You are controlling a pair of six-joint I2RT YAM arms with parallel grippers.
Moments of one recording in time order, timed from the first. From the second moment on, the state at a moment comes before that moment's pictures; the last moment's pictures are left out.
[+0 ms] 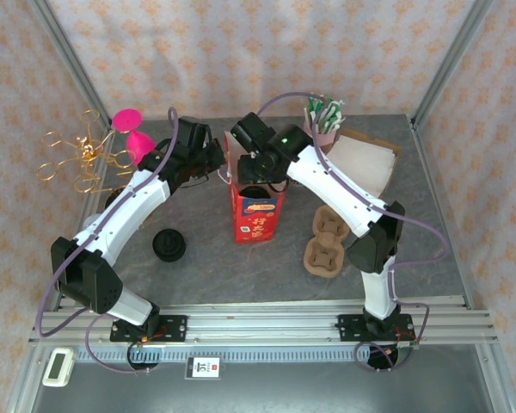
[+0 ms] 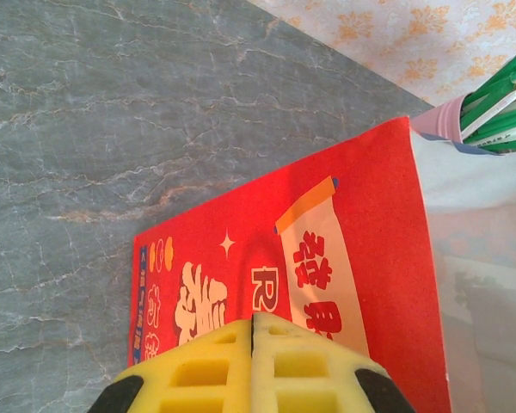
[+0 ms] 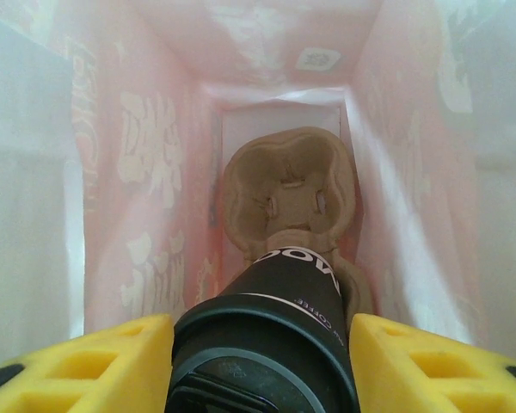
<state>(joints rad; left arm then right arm) -0.37 1.50 1.41 -0.64 0.00 -0.77 0.81 1.97 2.18 -1.31 0.14 0.64</state>
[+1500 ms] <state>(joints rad) -0.33 1.34 1.41 -0.67 -0.01 -0.75 0.58 1.71 2.13 -1.21 0.05 0.64</state>
